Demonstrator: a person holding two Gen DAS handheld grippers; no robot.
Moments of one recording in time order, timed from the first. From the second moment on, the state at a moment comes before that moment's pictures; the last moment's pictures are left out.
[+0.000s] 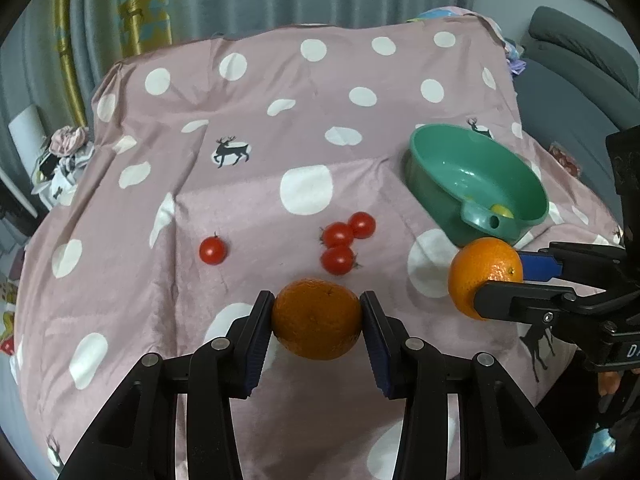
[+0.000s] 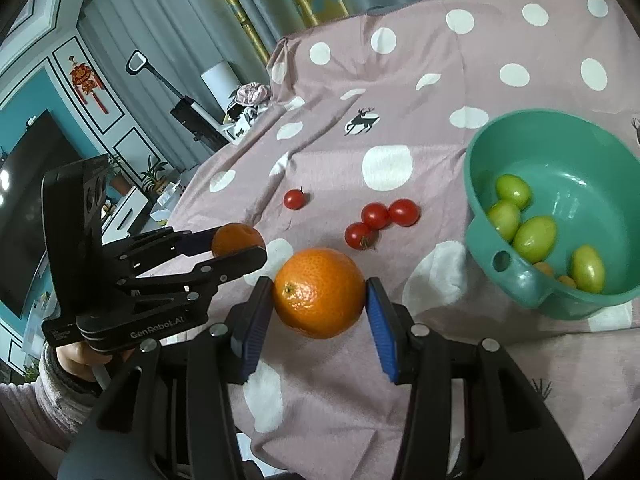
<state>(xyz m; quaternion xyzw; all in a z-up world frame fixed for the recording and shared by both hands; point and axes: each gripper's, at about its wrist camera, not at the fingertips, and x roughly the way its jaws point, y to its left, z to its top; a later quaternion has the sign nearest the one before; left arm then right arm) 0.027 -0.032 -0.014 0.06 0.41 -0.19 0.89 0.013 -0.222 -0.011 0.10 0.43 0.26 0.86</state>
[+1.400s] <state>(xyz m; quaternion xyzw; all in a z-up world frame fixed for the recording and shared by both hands) 0.058 -0.051 0.046 0.05 0.35 -0.20 0.91 0.002 -0.326 0.023 0.18 0.34 0.18 0.90</state>
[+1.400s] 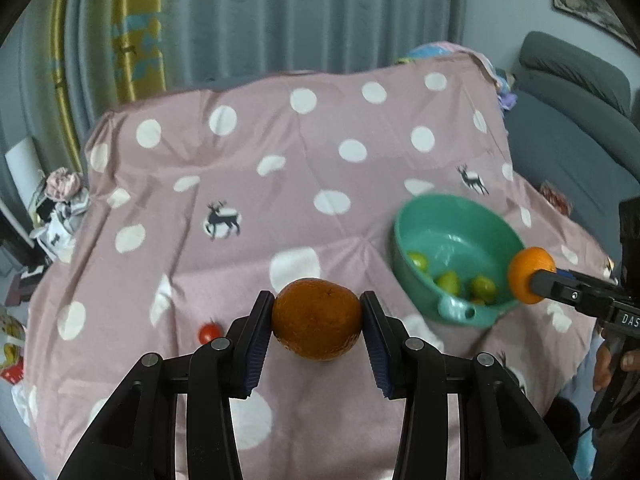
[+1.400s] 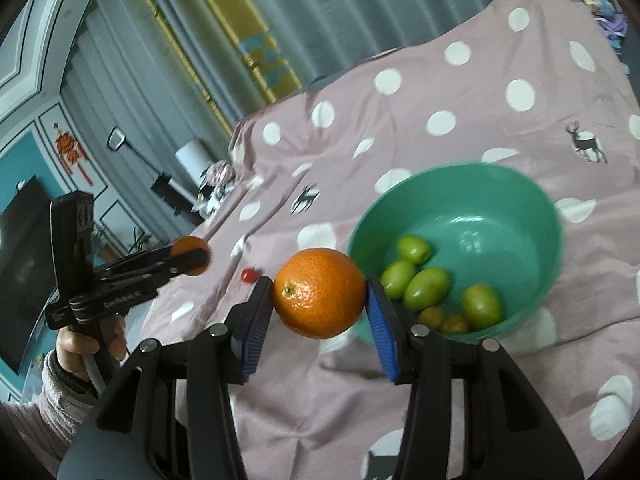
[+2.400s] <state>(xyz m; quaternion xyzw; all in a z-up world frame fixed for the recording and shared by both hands) 0.089 -0.216 0.002 0.14 0.39 -0.32 0.85 0.023 -0.390 -0.013 0.22 0.35 0.11 0.91</state>
